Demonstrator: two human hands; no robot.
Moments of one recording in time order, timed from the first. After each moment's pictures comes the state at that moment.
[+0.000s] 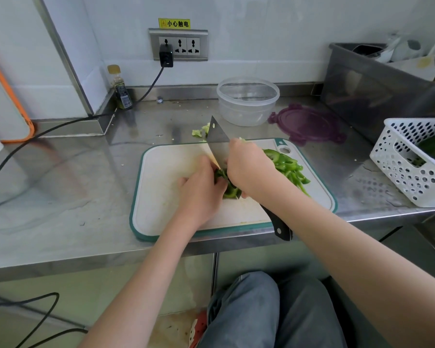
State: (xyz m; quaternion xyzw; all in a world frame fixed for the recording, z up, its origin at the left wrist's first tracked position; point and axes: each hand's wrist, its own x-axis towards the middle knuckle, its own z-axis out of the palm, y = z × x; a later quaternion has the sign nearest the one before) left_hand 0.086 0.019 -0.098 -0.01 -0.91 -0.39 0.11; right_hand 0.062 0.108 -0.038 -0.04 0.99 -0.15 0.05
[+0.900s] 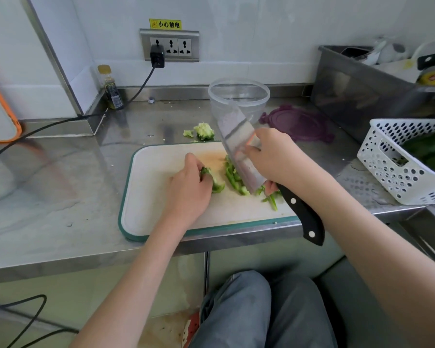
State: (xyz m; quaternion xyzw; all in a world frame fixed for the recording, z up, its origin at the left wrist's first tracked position) left_hand 0.085 0.017 -0.099 -0.01 -0.90 -0.42 0.14; right_hand 0.074 0.168 -0.015 -0.04 0.96 -0.26 -0.02
